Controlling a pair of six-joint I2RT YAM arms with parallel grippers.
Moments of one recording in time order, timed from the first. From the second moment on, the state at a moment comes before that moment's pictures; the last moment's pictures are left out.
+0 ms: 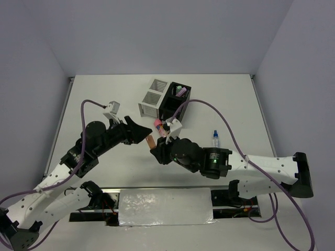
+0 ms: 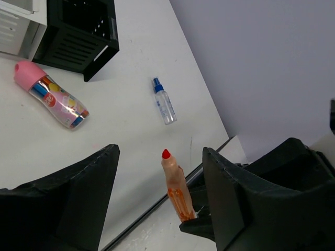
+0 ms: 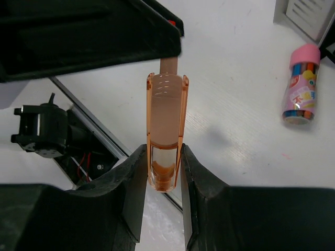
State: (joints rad) left arm -0.65 0.72 0.76 -0.21 0.10 -0.76; right arm 1.34 1.13 0.97 -0.24 0.48 0.57
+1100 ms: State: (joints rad) left arm -0.68 0.75 0.84 -0.37 0.04 -0.81; right arm 1.41 1.14 0.90 -0.05 0.50 0.55
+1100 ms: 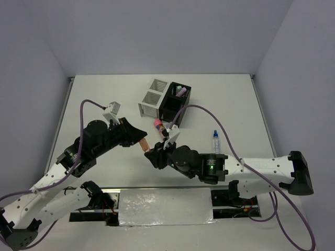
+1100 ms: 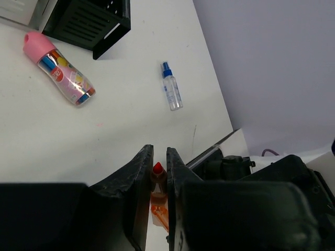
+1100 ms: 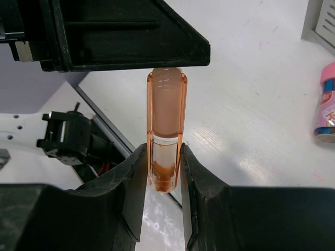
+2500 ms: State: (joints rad) left arm -0.65 0.69 0.52 0.36 0.20 -1.06; right arm 1.13 1.00 0.73 0.23 0.15 1.00
